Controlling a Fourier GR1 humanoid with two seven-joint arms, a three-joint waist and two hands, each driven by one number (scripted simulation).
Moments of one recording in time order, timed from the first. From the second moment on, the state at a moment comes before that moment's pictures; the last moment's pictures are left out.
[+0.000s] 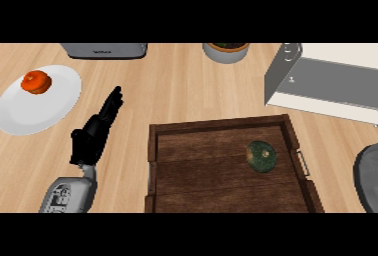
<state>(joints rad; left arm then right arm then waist) -0.19 0.07 0.00 -1.44 -0.15 -0.03 0.03 -0.87 -0.46 -0.37 -1.16 1.08 -0.43 0.50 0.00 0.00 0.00</state>
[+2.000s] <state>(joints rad) -0.14 0.06 0.00 -1.47 -0.17 -0.02 0.03 -0.65 -0.74 -0.81 -1.69 0.58 -0.14 0.92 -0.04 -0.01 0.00</state>
